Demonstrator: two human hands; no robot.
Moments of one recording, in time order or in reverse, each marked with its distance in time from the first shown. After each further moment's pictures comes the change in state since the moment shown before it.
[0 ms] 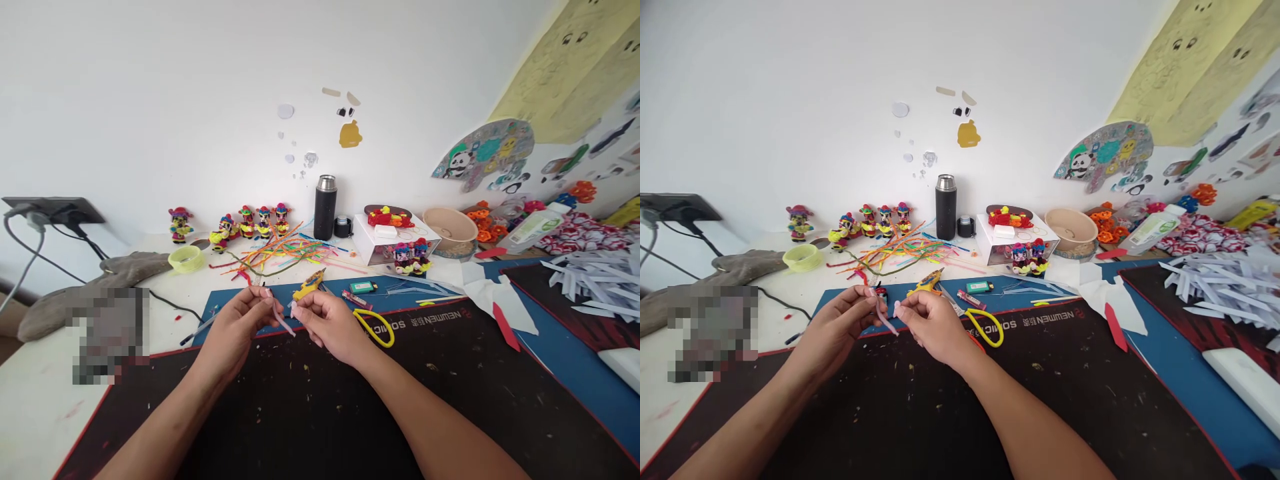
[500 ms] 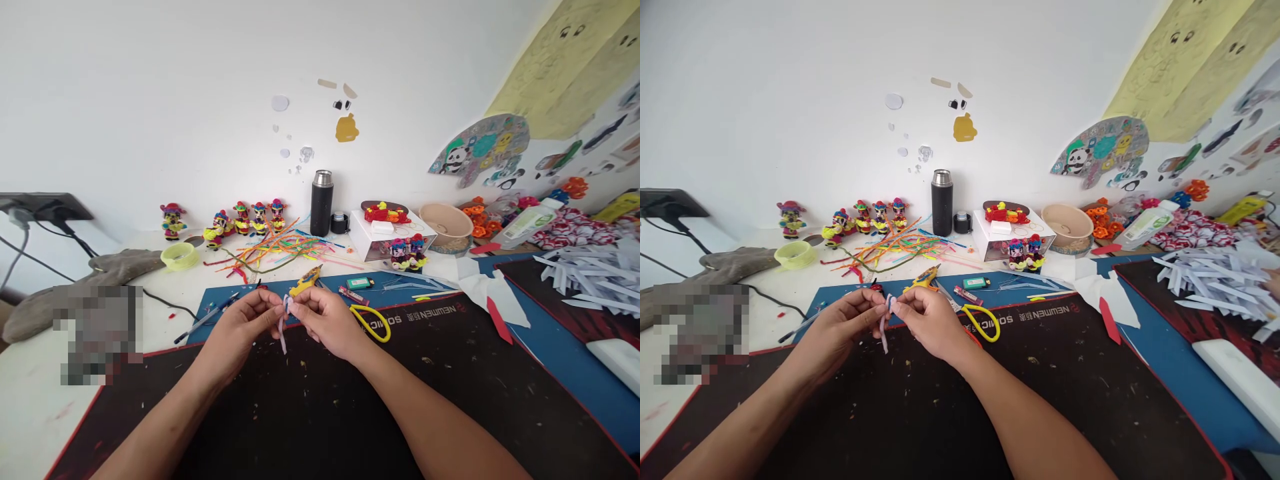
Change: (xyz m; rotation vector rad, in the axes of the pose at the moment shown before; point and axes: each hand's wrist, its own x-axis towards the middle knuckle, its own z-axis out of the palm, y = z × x) left_hand -0.002 -0.003 0.001 0.166 -0.150 -0.062; right_hand -0.001 0.000 -0.001 -0.010 0.009 -0.009
